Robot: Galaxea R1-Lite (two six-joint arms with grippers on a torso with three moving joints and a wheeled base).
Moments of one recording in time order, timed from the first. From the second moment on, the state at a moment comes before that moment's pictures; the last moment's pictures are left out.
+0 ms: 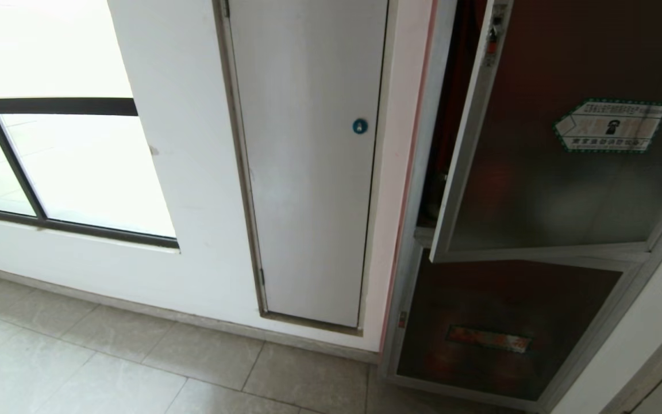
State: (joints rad) left arm 0.00 0.00 0.00 -0.02 -0.01 0.01; right arm 0.01 0.00 0.00 0.01 0.03 -0.06
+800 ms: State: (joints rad) left arm 0.00 0.00 0.00 -0.02 -0.01 0.01; right arm 0.01 0.00 0.00 0.01 0.03 -0.06
